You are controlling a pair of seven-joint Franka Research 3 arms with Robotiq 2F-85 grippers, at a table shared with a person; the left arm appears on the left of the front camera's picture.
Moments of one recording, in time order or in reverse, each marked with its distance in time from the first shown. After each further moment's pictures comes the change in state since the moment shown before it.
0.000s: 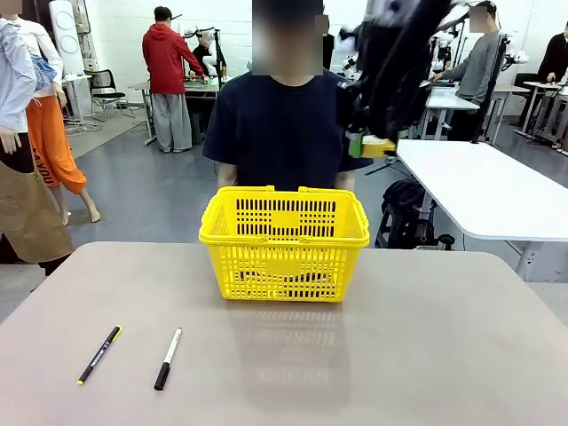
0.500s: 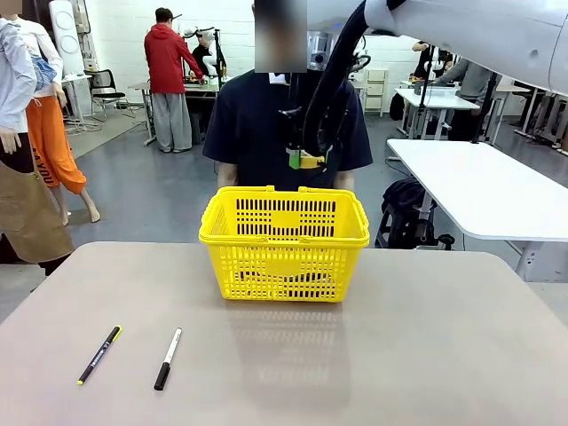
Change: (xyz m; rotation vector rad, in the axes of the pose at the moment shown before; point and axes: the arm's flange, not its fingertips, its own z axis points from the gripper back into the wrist) left arm 0.000 0.000 0.000 0.000 0.000 0.000; right arm 0.092 0.048 -0.040 0.057 -0.032 0.214
